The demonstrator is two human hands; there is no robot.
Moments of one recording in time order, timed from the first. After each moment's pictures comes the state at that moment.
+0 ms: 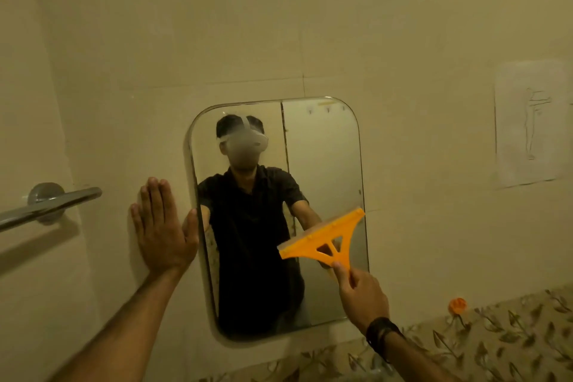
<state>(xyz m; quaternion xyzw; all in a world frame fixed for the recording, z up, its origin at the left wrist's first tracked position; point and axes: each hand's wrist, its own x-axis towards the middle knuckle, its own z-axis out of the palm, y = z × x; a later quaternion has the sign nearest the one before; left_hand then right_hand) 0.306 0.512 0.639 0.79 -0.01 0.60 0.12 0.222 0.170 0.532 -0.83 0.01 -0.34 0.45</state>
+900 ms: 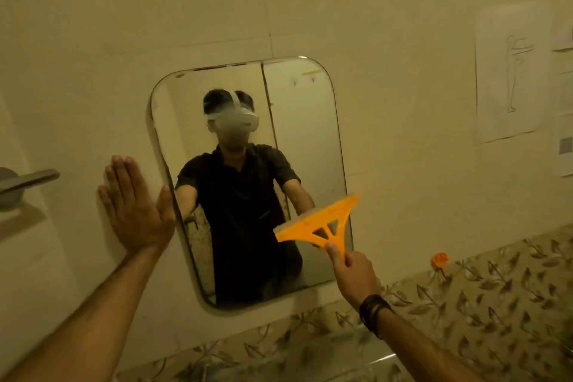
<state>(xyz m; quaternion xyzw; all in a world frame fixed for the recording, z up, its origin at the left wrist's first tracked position) 0.310 0.511 0.638 0.78 0.00 0.61 0.11 0.218 0.154 0.495 -0.80 0.07 -0.28 0.53</state>
